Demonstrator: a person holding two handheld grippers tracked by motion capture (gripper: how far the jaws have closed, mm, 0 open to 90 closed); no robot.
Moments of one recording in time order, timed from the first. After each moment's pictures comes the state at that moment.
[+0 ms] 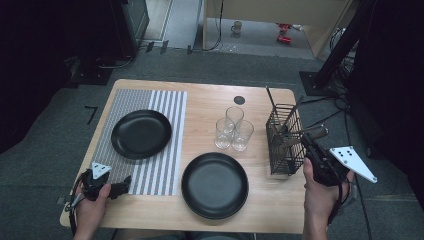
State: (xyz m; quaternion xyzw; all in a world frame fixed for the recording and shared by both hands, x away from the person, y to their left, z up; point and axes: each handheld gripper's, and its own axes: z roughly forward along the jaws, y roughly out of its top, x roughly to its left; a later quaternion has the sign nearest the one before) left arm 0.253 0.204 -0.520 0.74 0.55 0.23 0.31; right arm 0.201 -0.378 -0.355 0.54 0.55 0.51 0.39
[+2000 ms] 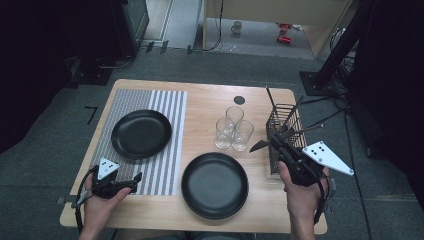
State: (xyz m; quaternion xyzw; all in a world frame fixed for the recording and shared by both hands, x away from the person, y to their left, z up) left arm 0.246 0.167 -0.481 0.75 0.49 0.22 0.38; right arm 0.203 -0.322 -0.341 0.47 0.61 0.55 0.31
